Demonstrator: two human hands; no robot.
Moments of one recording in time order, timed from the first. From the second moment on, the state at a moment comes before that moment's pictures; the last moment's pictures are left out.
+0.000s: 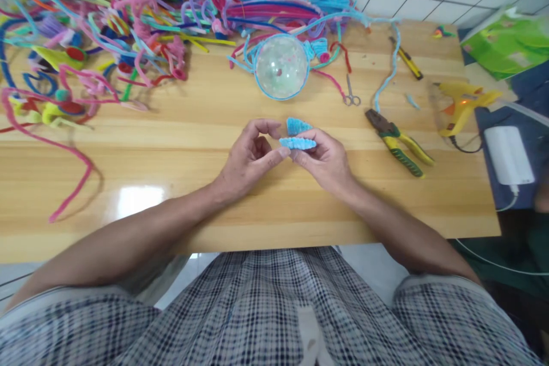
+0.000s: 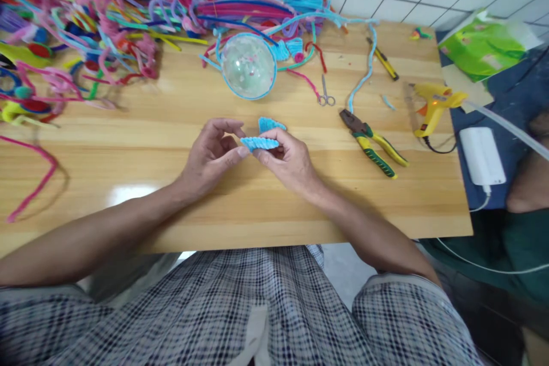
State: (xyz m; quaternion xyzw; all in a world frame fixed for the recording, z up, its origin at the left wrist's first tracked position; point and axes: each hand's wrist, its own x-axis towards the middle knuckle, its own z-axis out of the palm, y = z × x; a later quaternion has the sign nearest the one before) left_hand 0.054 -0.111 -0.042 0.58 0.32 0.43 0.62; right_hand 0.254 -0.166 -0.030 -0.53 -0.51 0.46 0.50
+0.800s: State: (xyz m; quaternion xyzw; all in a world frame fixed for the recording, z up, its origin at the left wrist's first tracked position) left_hand 0.053 -0.107 -0.048 0.60 0.32 0.40 0.62; right_hand 0.260 -0.169 -0.025 -0.55 -0.61 0.34 0.46
